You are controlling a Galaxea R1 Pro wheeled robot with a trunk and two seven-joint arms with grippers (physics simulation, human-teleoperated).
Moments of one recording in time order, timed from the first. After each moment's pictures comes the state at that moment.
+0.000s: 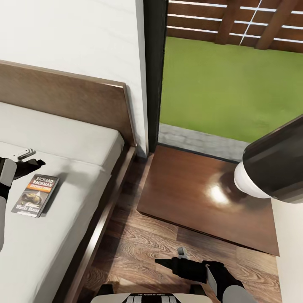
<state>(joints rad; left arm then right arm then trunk) -1.15 0.44 0.33 -0.69 0.27 0.76 0.11 -0.59 0.11 -0.73 -0.34 0.56 0.40 1.22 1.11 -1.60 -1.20</state>
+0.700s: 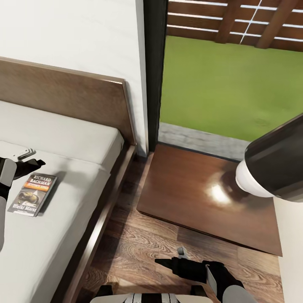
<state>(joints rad) -1.15 0.44 0.33 -0.69 0.27 0.76 0.11 -0.59 0.11 -0.73 -0.34 0.56 0.40 1.22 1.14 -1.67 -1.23</state>
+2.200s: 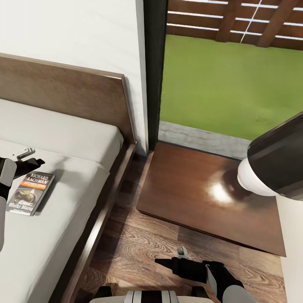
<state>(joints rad) -1.15 0.44 0.33 -0.69 0.27 0.73 0.11 -0.59 0.11 -0.73 -0.34 0.56 0.40 1.22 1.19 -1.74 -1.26</state>
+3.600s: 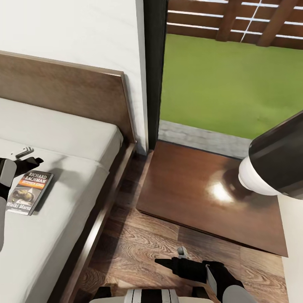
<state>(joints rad) -1.14 0.44 0.33 -0.69 0.27 0.68 0.11 -0.59 0.11 -0.73 -0.34 0.56 0.40 1.22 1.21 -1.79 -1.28</state>
